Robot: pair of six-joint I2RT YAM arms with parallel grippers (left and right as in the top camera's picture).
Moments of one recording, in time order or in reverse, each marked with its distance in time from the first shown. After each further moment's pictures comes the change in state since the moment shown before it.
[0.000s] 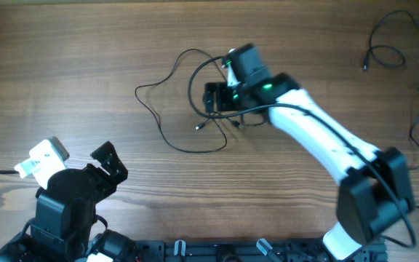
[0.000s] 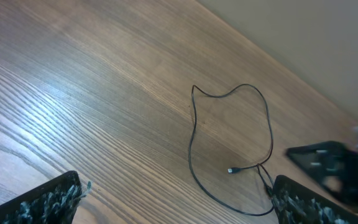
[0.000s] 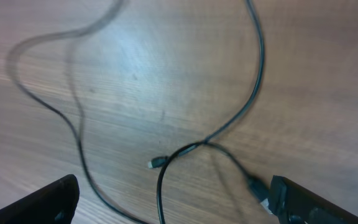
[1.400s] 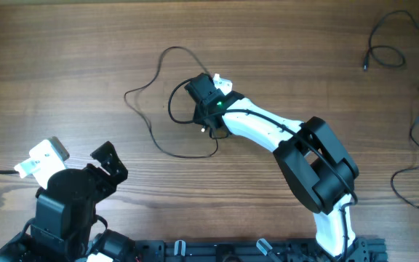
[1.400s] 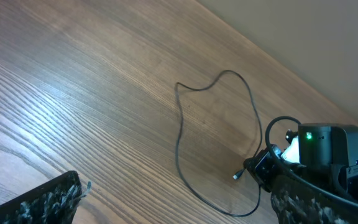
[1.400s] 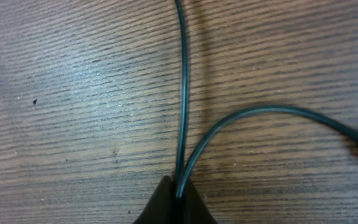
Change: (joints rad) left arm 0.000 0.000 0.000 0.000 0.000 0.000; right arm 0.145 0.304 0.030 0.139 0.253 0.382
